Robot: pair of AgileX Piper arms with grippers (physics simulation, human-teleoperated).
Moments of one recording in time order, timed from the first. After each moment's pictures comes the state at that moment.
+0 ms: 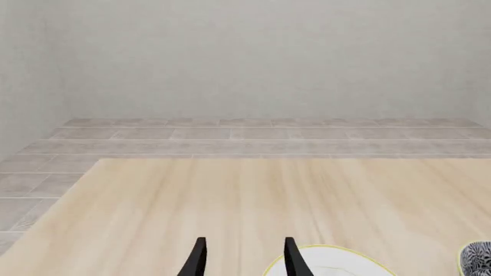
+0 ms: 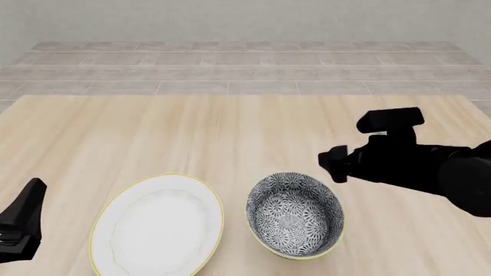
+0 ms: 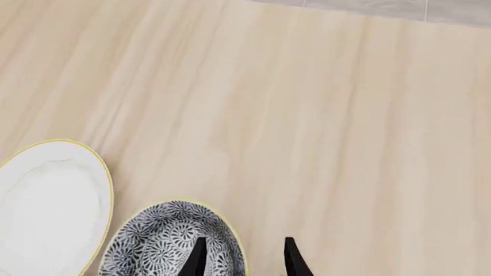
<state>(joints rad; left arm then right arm) 0.00 0.01 0.00 0.00 0.00 0.41 1.19 -0.58 0.15 0.17</state>
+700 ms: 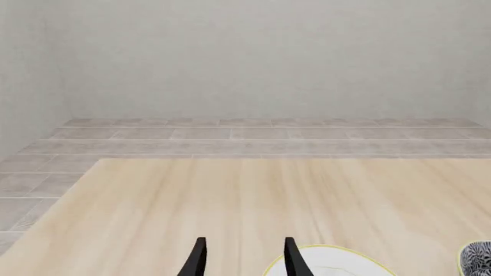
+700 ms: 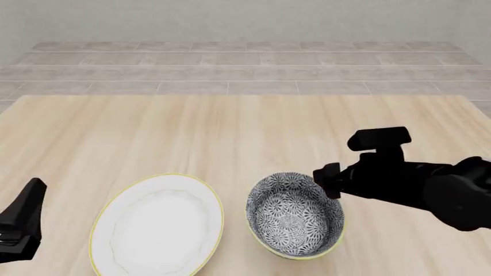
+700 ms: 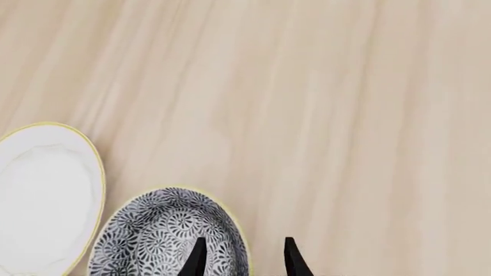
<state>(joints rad) 0.00 0.01 0.00 0.00 0.00 0.43 1.26 -0.51 0.07 0.21</state>
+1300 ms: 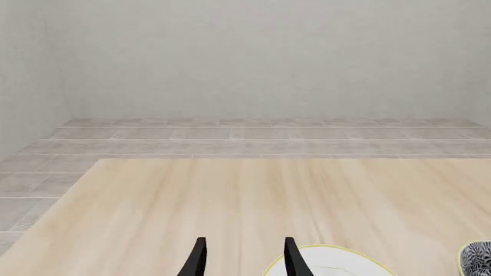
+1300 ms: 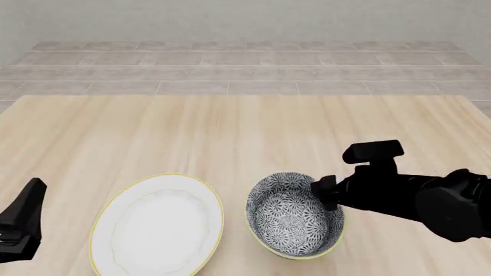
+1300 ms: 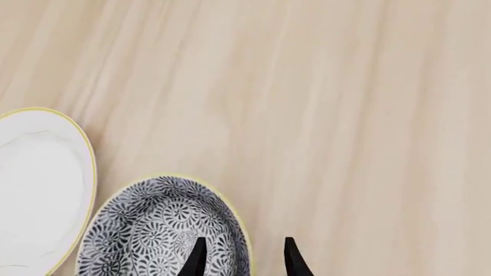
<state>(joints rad) 0.00 0.01 0.00 0.00 0.00 0.45 1.31 -0.46 0.01 0.23</state>
